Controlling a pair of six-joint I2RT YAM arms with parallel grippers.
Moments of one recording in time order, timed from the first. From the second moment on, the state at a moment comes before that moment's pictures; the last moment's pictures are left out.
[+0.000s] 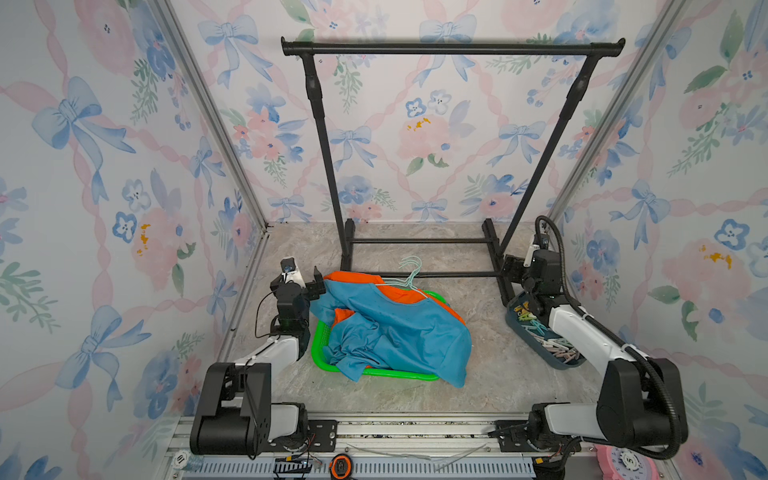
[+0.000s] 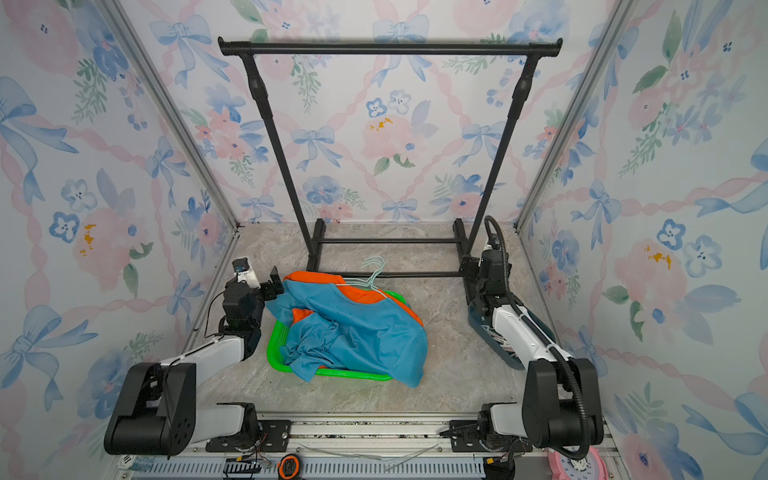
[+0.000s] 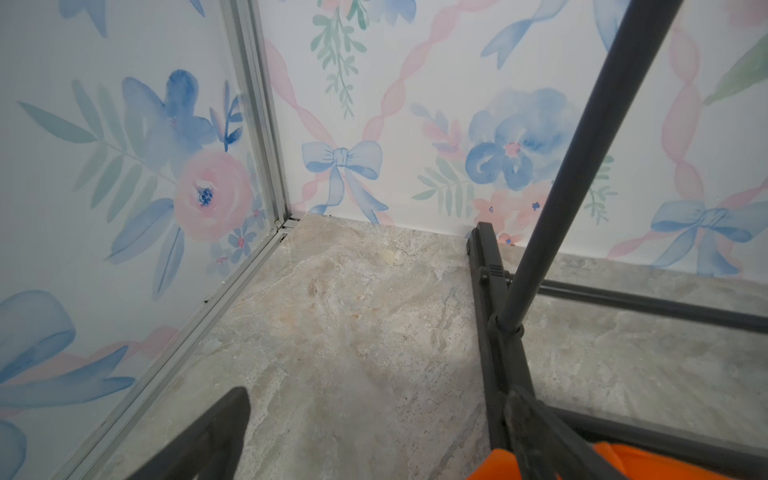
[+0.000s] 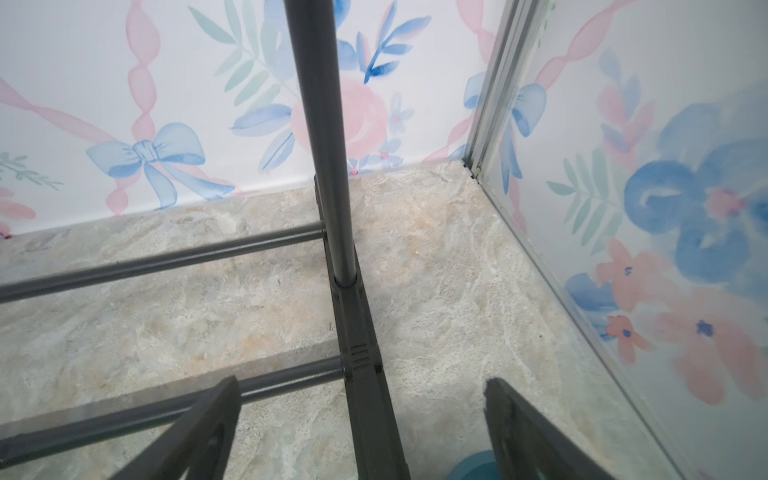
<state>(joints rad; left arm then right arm) -0.02 1.25 0.49 0.61 -0.23 -0.11 0.04 1.33 0.89 -0.01 0.23 0.19</state>
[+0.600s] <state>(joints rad) -0.29 0.60 0.58 -0.09 -0.20 -0.40 -0.07 1.26 0.73 -0.44 0.12 0.49</state>
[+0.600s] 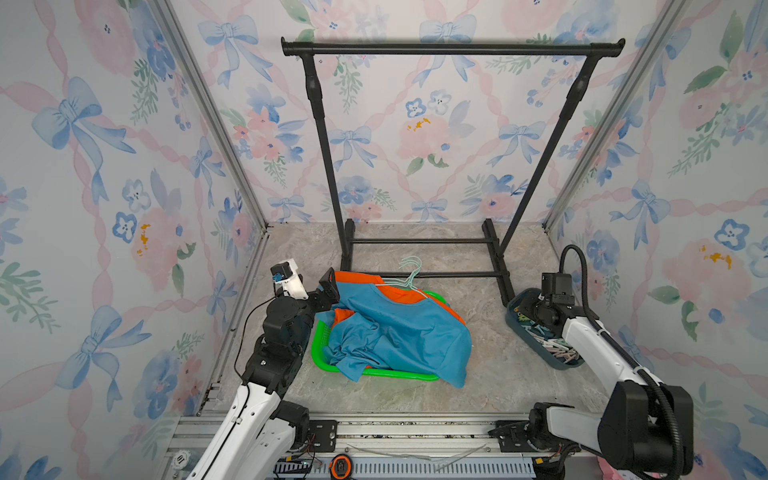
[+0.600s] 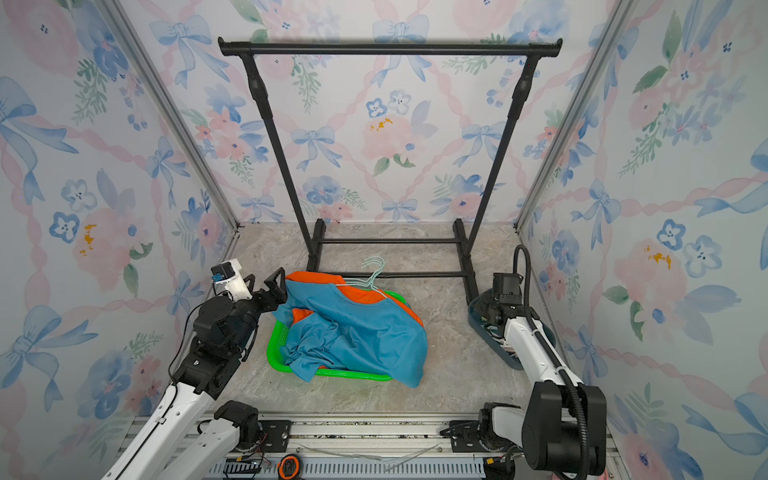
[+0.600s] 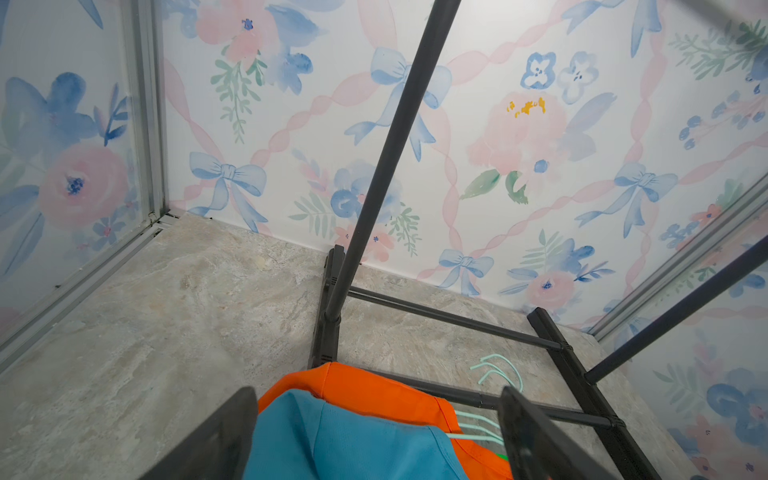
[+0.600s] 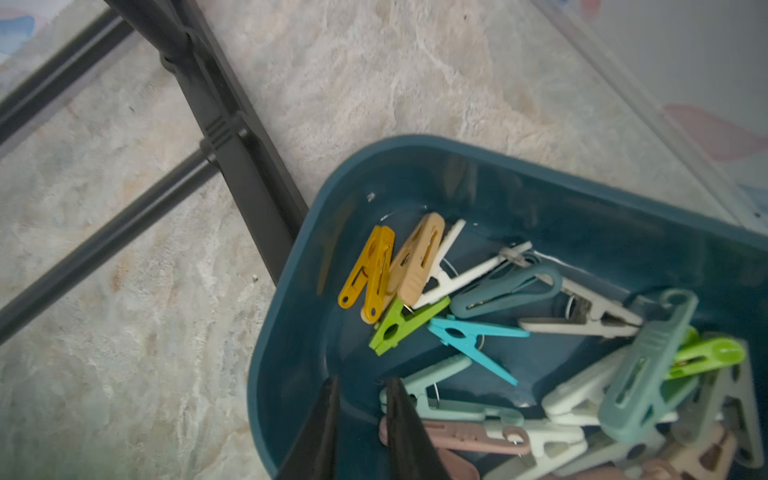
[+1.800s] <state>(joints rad) -0.29 0.60 0.63 -0.25 -0.10 -0.35 0.17 1.37 0.83 -0.48 0.08 0.57</state>
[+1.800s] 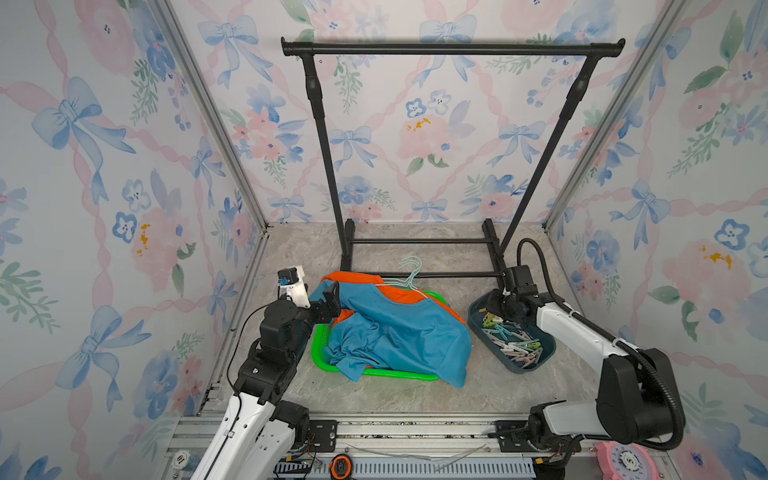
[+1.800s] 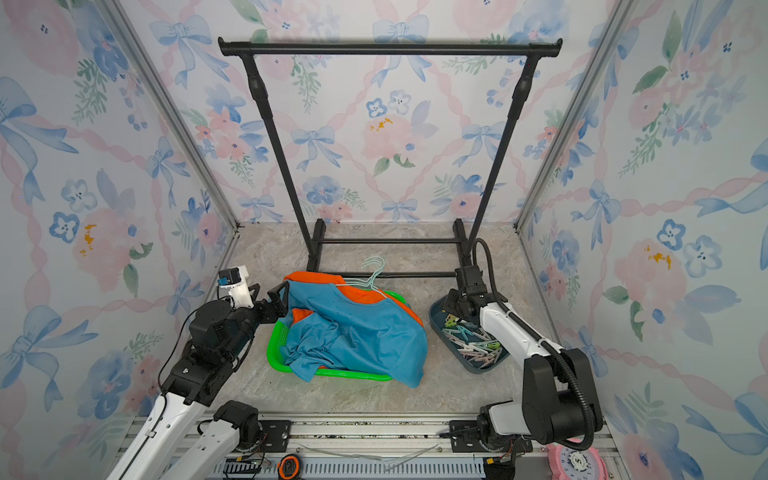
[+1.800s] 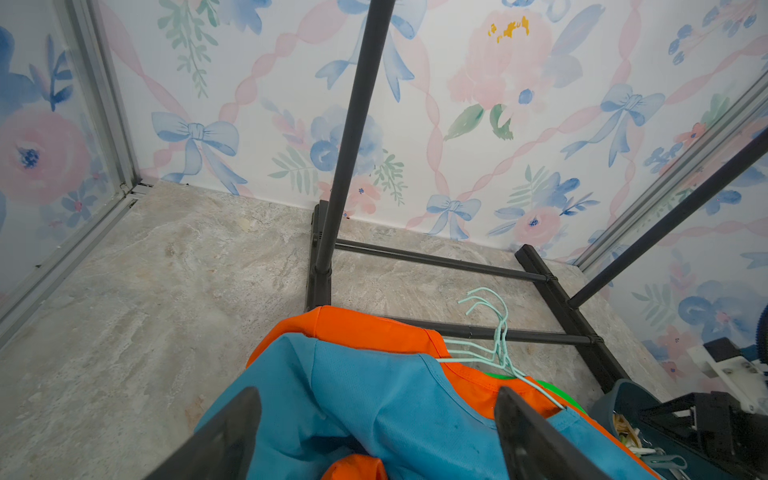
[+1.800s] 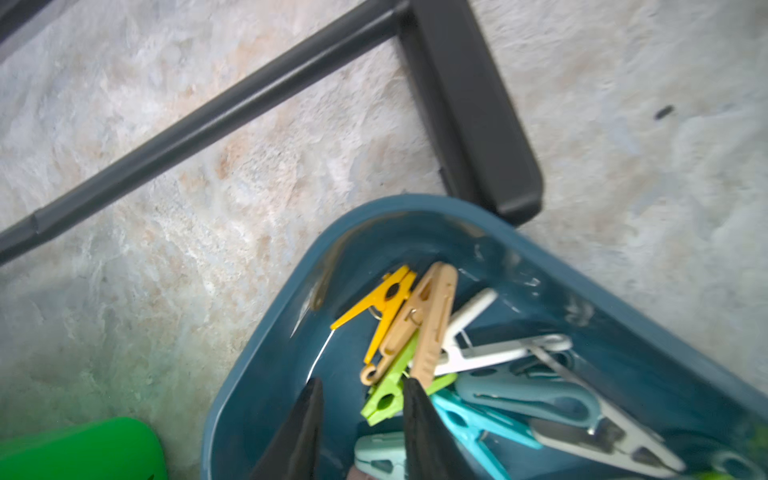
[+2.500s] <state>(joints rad) -0.30 0.64 0.61 -0.23 -0.06 -0.34 -0.03 1.28 0.62 -0.47 -0.01 0.61</state>
